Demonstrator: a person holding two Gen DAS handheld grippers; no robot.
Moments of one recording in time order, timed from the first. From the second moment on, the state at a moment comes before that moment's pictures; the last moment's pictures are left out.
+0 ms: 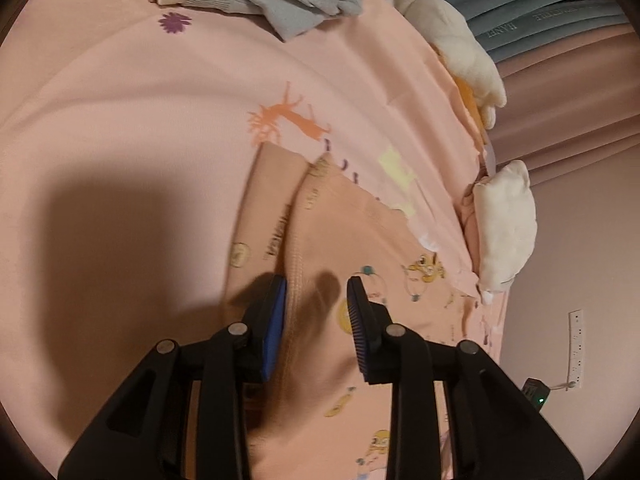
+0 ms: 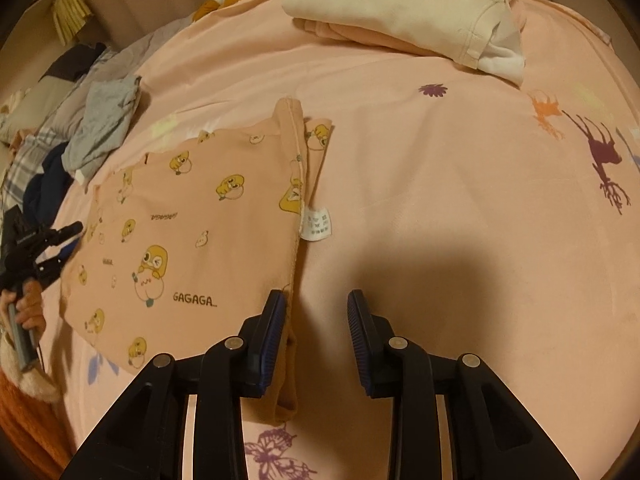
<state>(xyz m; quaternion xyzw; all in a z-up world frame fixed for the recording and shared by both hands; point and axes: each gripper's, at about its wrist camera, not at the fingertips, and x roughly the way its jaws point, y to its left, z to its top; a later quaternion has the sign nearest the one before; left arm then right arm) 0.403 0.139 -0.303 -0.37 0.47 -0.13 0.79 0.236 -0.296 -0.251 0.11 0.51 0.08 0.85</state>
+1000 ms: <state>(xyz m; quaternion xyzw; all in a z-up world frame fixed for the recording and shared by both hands) 0.416 0.150 -0.312 -0.42 0.43 -0.11 0.79 0.225 -0.291 -0.258 0.05 0.52 0.06 0.85</state>
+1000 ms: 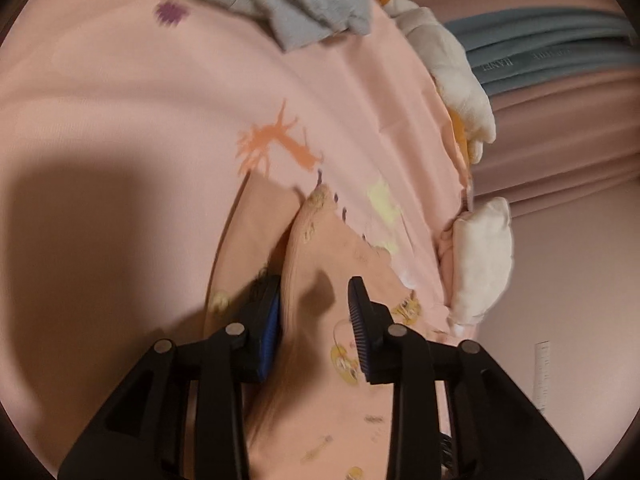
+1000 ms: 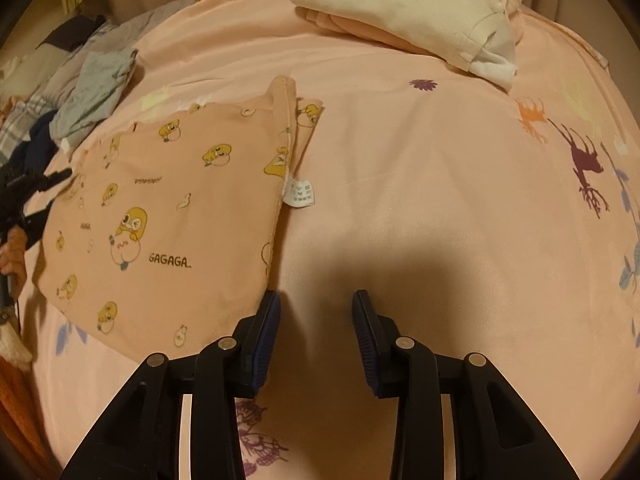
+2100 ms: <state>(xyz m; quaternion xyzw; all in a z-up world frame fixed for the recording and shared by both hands) 0.288 0.114 -0.318 -0.51 0.42 -0.14 0.73 0.208 -0.259 -0.284 0.41 0.47 0.13 0.78</state>
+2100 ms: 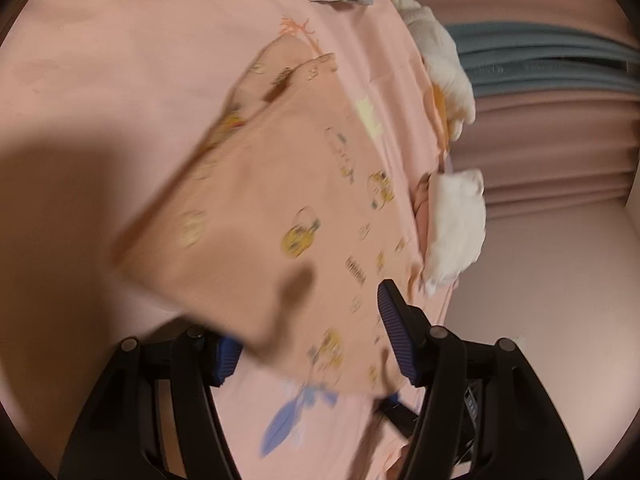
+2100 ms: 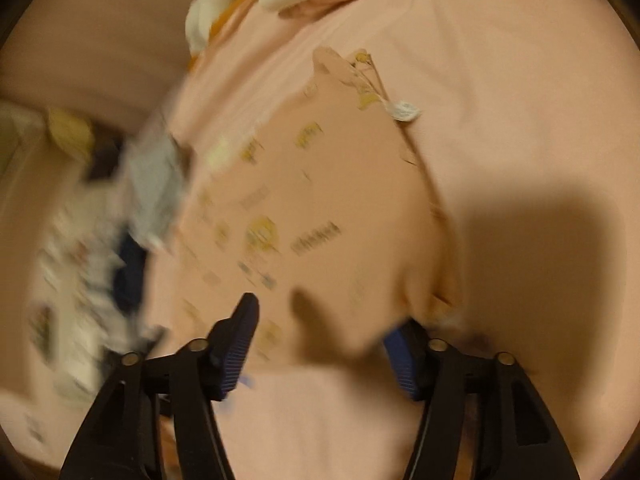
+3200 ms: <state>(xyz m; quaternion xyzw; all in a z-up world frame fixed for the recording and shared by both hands) 0.161 0.087 -0.306 -0.35 0.47 -0.08 0.81 0.099 -0.249 -0.283 0.30 0.46 0.11 0.82</state>
